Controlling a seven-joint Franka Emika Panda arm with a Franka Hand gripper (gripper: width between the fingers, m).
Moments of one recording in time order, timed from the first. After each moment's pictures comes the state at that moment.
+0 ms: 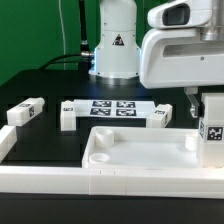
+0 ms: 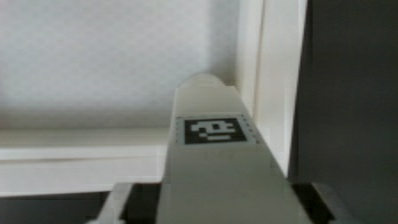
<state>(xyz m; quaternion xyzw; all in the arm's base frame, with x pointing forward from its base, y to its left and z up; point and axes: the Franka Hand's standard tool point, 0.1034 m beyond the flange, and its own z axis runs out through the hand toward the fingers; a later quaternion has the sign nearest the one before) 0.637 0.097 0.103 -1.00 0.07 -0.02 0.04</state>
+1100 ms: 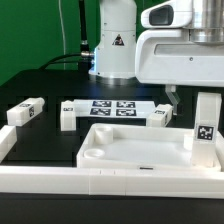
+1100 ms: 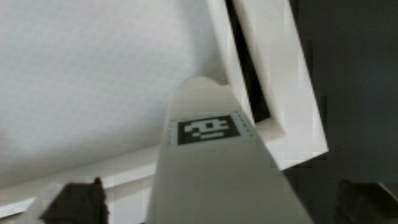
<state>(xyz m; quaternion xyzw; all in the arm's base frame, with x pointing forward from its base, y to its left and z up) 0.635 0.094 0.100 -0.98 0.18 -0.01 0.03</state>
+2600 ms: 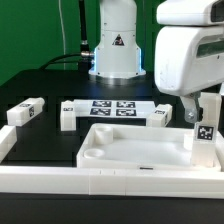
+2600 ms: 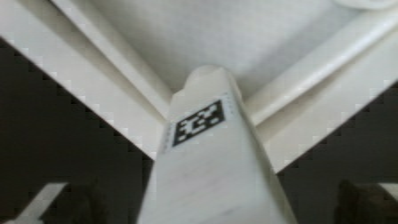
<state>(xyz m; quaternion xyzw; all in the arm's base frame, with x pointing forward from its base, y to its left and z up) 0.637 0.091 0.105 -0.92 -0.40 -0.03 0.00</state>
